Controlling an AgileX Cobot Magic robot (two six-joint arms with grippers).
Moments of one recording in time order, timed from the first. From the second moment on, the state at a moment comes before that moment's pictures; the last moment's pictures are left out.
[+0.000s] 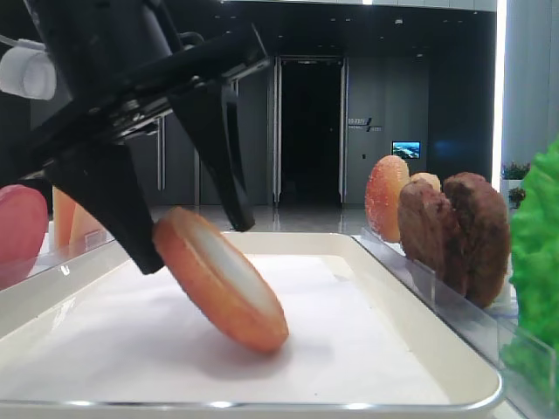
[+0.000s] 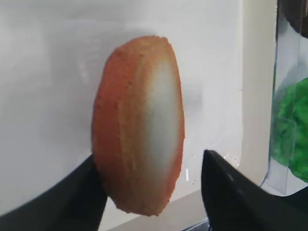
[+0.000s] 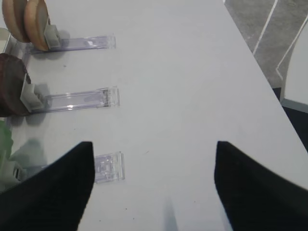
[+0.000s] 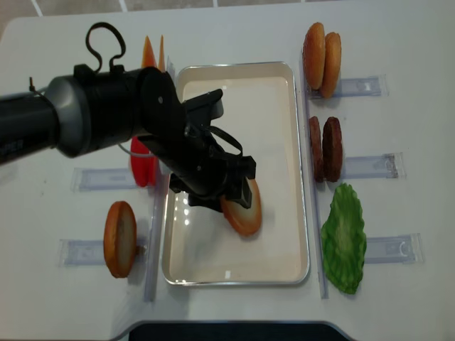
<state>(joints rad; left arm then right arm) -0.65 1.73 -1.00 -0.50 0.65 -0.18 -0.12 -0.01 -0.50 0.04 1.14 -0.07</state>
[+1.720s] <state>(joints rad) -0.65 1.73 -1.33 -0.06 1.21 -0.40 -0.12 -0.01 -0.50 0.04 1.14 -0.07</state>
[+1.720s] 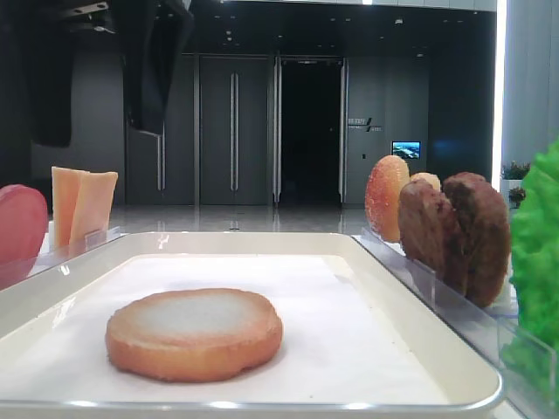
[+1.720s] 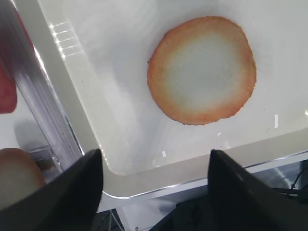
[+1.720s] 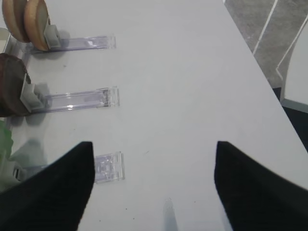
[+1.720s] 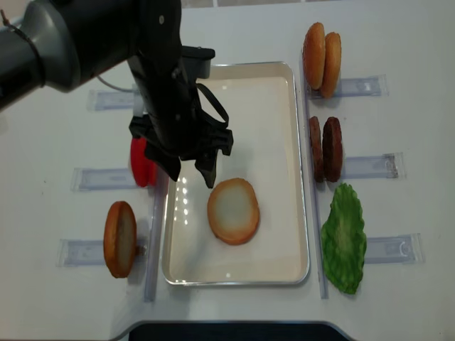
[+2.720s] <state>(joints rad) -0.41 1.53 -1.33 0.01 1.22 -0.34 -0.12 -0.01 -0.50 0.04 1.14 -0.07</state>
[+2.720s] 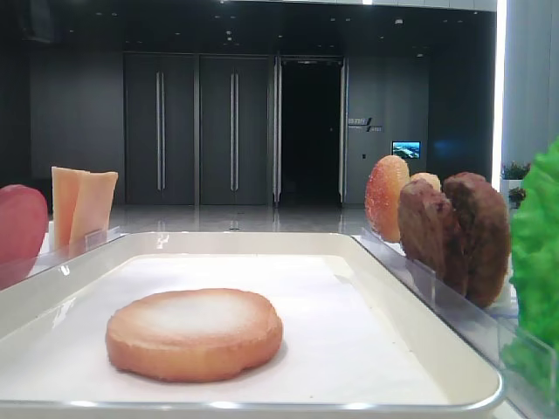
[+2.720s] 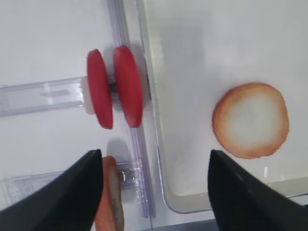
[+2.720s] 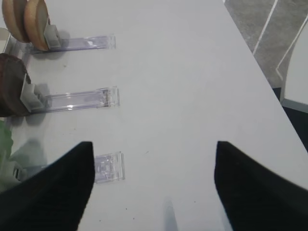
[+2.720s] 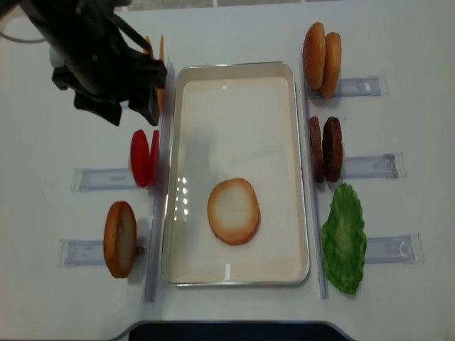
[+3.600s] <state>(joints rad) -0.12 1.49 -1.33 0.14 1.22 -0.18 -0.12 -0.01 -0.50 0.04 1.14 -0.07</state>
